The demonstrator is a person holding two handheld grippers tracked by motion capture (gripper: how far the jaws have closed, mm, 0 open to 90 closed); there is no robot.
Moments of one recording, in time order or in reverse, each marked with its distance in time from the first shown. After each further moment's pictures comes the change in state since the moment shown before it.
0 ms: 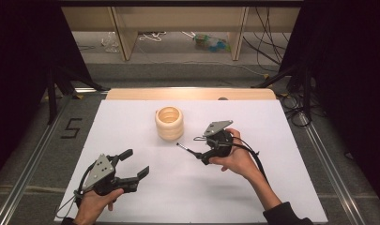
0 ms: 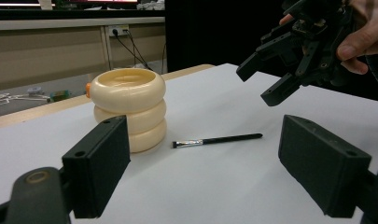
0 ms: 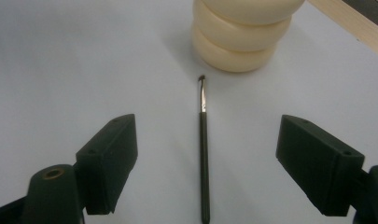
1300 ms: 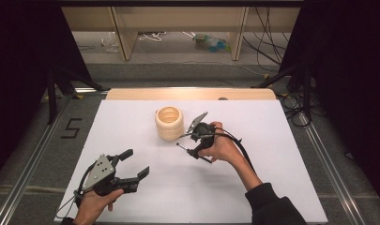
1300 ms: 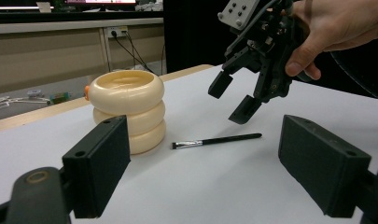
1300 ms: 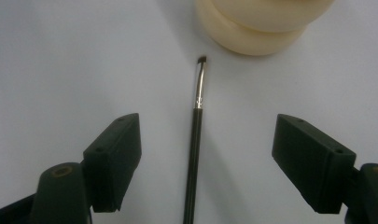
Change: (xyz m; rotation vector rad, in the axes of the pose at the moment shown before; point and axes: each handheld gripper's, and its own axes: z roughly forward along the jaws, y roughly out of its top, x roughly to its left) left arm -0.001 0.001 0.000 -0.002 -0.005 0.011; right arm -0.011 0.031 0.047 0.238 0.038 -0.087
